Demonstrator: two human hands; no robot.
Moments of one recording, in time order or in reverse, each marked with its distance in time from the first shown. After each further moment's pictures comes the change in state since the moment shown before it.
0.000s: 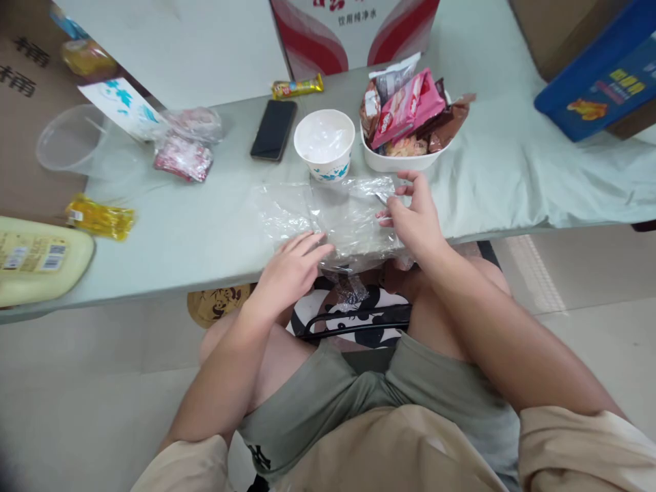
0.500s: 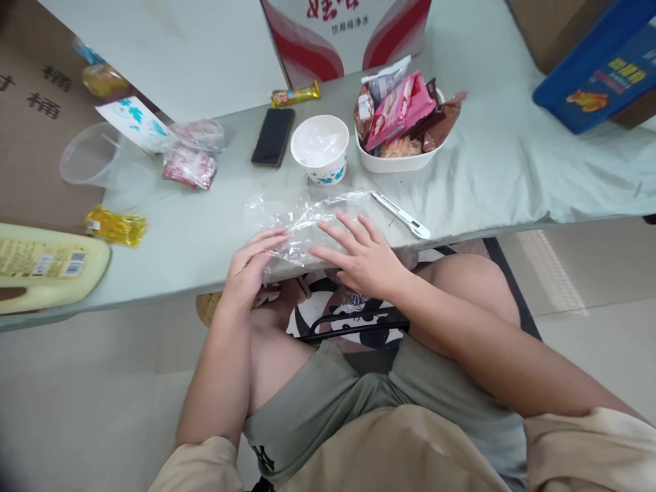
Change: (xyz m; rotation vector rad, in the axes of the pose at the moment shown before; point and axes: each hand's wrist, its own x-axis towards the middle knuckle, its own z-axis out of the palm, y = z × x) left_hand -0.016 -0.042 -0.025 -0.689 0.348 -0.205; right_hand -0.064 -0.017 0.015 -0.709 -0.520 -0.836
